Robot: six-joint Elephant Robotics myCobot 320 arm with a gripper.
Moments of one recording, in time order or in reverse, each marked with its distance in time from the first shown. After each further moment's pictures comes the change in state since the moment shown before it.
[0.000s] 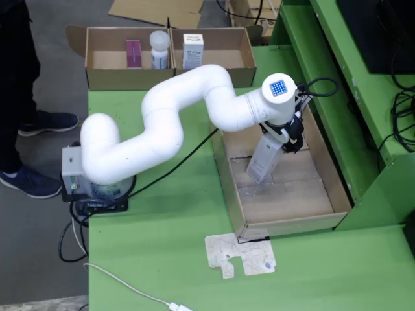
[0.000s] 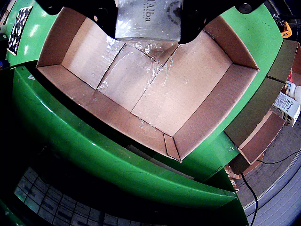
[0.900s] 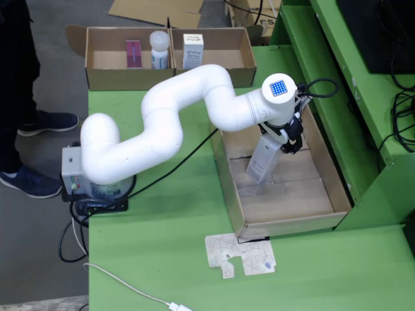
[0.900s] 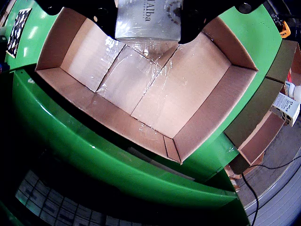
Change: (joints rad) arm -0.002 0.006 0.002 -0.021 0.000 0.002
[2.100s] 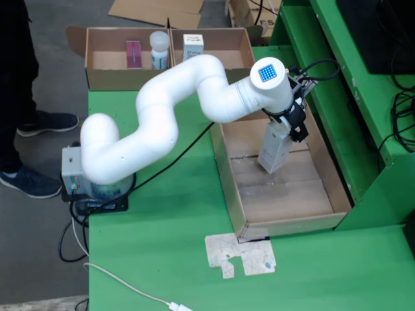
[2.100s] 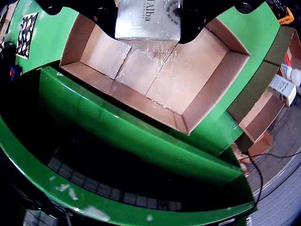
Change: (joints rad) arm -0.006 0.127 -0.005 0.028 -0.015 0.078
